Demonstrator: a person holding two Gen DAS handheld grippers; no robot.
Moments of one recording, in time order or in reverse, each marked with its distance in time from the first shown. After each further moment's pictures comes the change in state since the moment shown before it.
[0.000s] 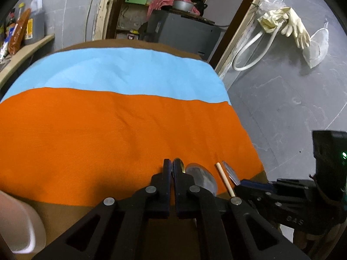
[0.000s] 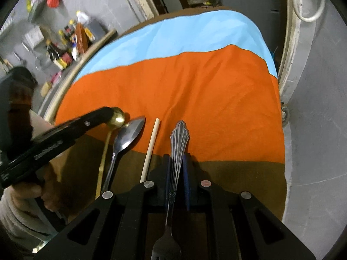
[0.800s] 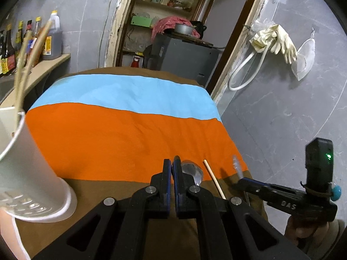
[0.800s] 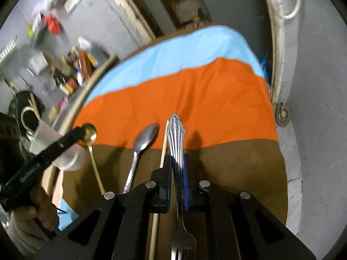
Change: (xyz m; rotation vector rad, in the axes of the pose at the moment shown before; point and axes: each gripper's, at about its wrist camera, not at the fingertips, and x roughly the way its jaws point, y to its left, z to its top) left arm -0.081 -0.002 -0.022 0.000 -0.149 0.026; right arm -0.044 0.007 -0.036 0.131 -0.193 0.053
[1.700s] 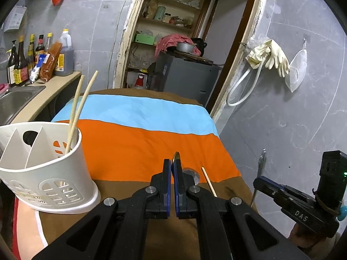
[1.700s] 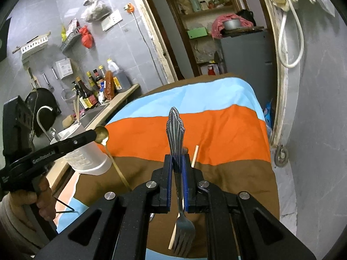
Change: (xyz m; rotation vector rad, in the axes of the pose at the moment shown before) left arm -0.062 -0.001 0.001 0.008 -0.109 0.025; right arm -0.079 0.040 -0.023 -0.158 -0.264 0.017
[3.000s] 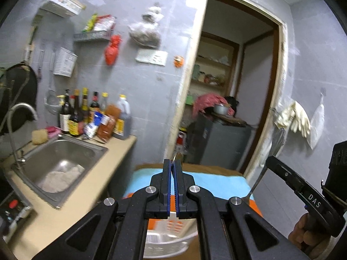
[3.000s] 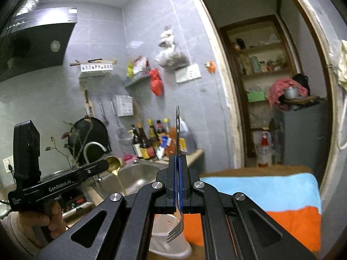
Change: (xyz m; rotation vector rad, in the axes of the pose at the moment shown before) left arm -0.169 0.103 0.083 -0.040 -0.381 0.240; right arm -0.028 0.202 0.112 -0.224 -0.372 0.292
